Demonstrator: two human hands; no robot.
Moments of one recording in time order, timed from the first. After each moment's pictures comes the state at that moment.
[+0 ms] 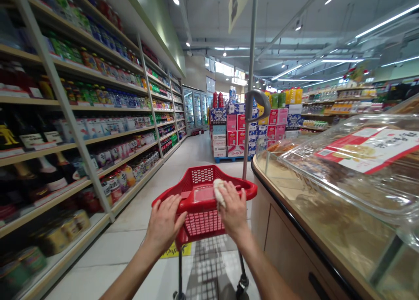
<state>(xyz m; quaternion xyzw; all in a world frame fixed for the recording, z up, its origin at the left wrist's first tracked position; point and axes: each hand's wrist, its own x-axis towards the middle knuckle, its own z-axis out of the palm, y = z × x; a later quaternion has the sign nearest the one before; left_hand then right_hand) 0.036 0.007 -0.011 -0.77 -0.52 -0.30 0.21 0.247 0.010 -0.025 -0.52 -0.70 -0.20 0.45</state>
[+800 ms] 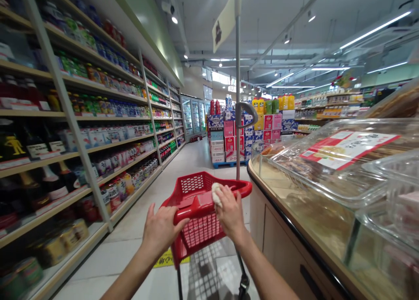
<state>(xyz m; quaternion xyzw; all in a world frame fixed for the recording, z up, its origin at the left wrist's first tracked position) 0.046 -0.032 0.018 -0.77 -0.56 -0.24 0.19 0.247 -0.010 -0.018 -0.53 -0.71 -0.13 0.44</state>
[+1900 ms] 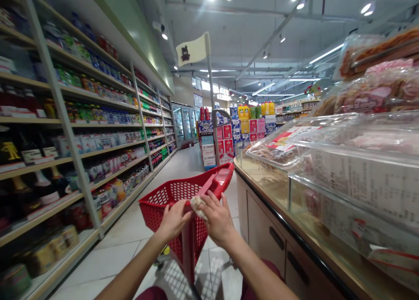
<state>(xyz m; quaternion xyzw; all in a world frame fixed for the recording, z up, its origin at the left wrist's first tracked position) 0.078 -0.074 -0.025 -0.81 -0.57 -0.18 0.00 0.243 -0.136 -0.026 -0.45 -0.78 -0.14 0.40</state>
